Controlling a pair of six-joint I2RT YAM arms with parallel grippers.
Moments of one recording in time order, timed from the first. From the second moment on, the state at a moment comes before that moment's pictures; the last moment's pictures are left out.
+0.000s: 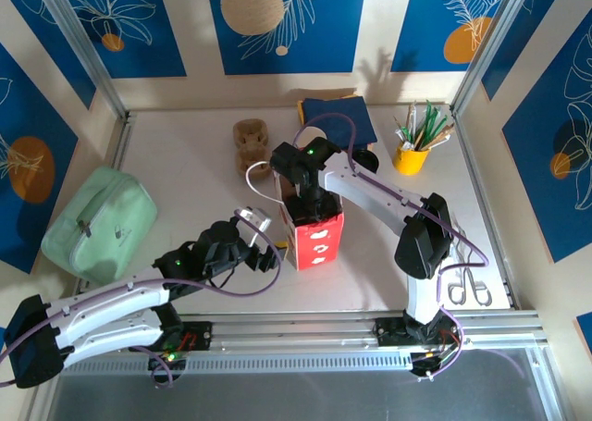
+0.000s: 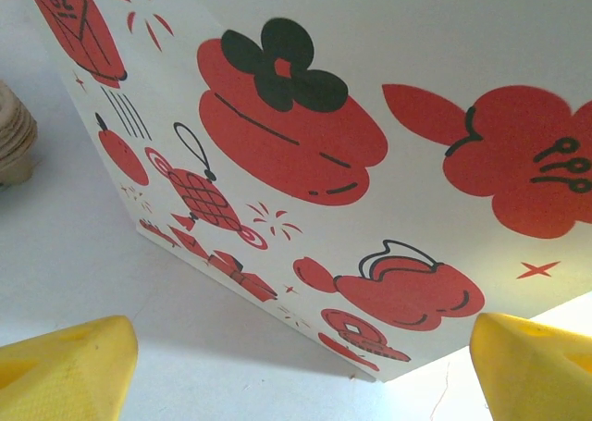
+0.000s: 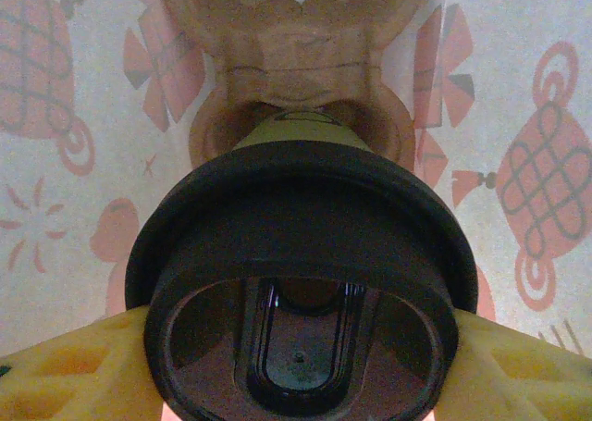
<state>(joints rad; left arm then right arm) -0.97 0.90 0.52 -0.09 -0.13 -0.19 0.83 1.88 1.80 -1.50 -0.02 0.57</state>
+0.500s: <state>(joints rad) -0.97 0.92 0.52 -0.09 -0.13 -0.19 0.82 1.88 1.78 -1.48 -0.03 0.57</state>
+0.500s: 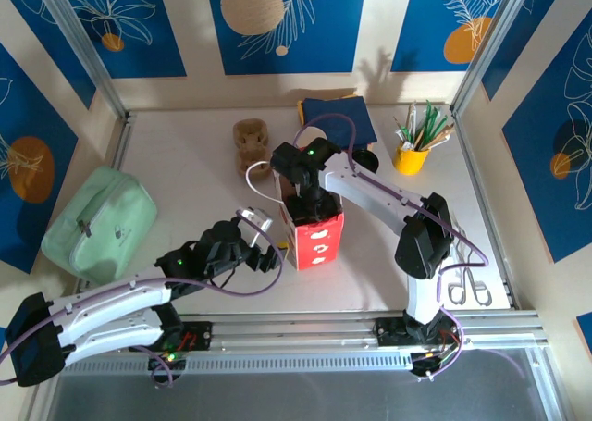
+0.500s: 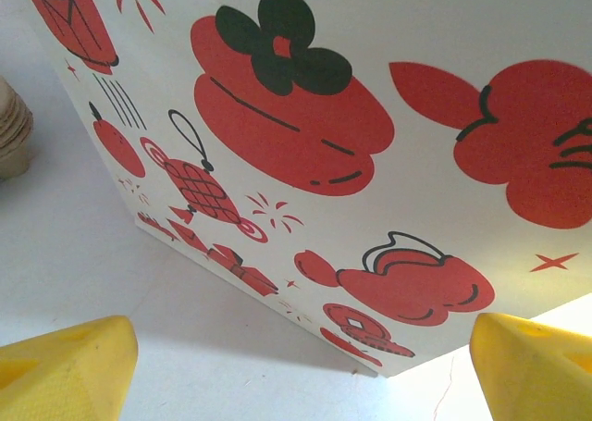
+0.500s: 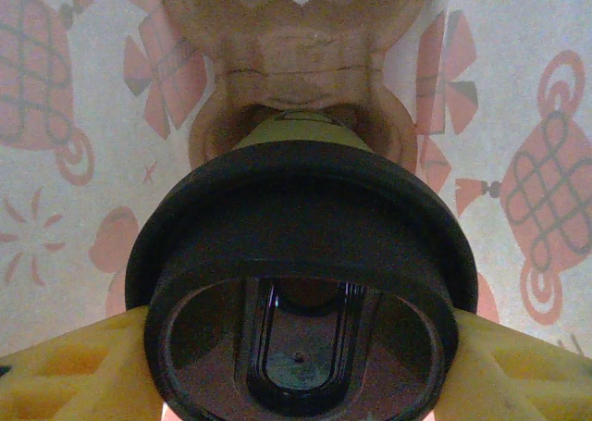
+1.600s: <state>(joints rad) -0.97 0.85 0.52 -0.11 -0.15 -0.19 0.82 1.87 1.73 -1.42 -0.04 0.57</state>
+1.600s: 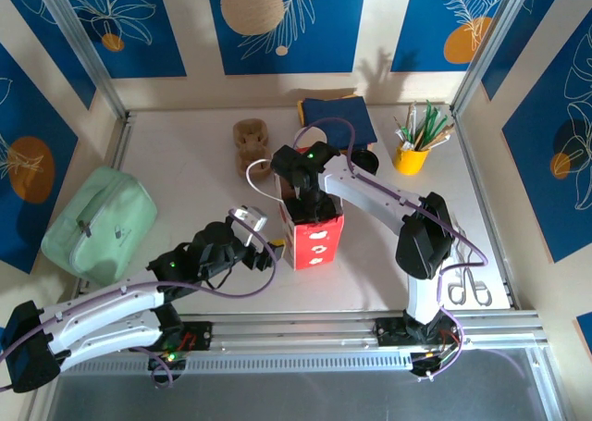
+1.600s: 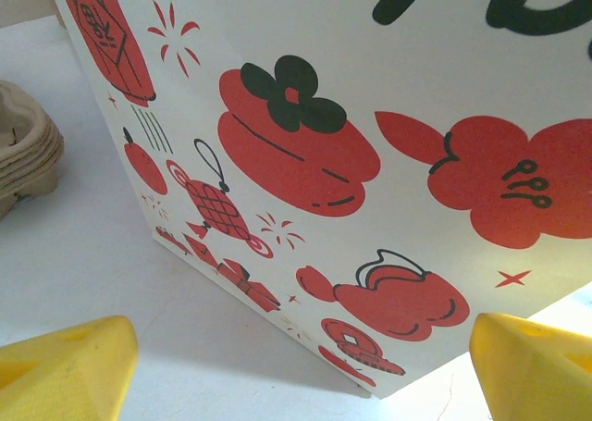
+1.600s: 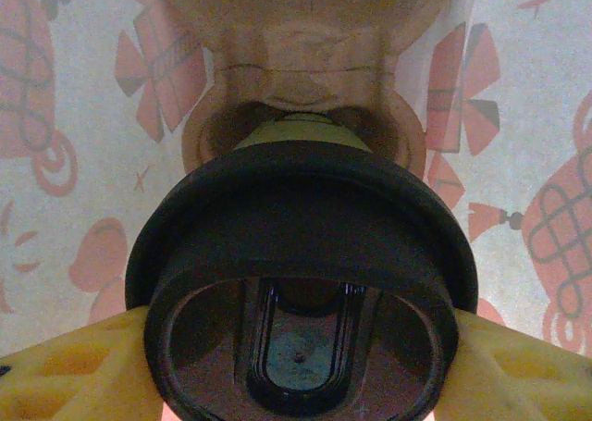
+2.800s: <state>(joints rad) -0.97 0.85 0.52 -0.11 -0.15 -0.19 0.82 1.87 1.68 -1.38 -0.05 0.57</state>
